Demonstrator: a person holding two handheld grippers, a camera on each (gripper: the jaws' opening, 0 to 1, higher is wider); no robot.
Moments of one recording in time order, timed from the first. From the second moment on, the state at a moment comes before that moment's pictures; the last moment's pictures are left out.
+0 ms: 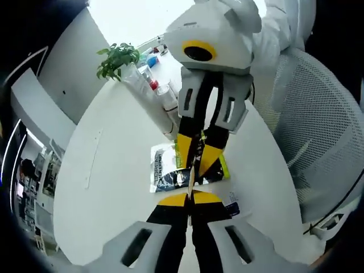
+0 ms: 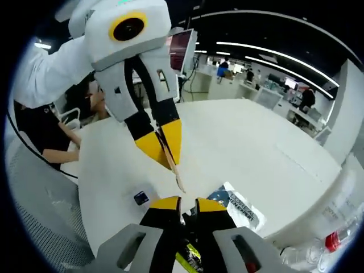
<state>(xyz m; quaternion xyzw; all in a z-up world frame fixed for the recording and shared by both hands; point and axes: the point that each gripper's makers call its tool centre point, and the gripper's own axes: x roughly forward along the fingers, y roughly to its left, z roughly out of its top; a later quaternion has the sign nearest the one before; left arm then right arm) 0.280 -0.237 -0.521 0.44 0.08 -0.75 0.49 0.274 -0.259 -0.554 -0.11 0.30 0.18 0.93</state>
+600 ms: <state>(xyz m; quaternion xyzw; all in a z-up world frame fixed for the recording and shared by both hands) 0.267 -0.244 -0.503 0.33 0.09 -0.78 0.52 0.271 -0.247 -0.537 -0.09 0.26 0.20 0.94</state>
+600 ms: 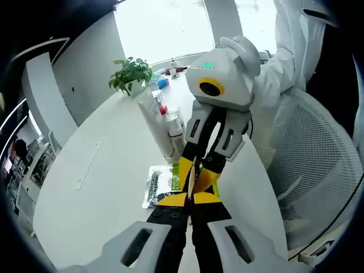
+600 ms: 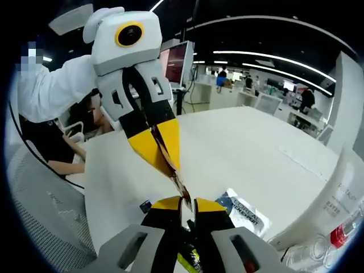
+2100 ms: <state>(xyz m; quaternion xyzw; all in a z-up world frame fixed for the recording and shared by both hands) 0.282 -0.233 -0.514 0.42 0.07 -0.73 0.53 0.265 -0.245 -0.536 -0.23 0.27 0.21 0.91</state>
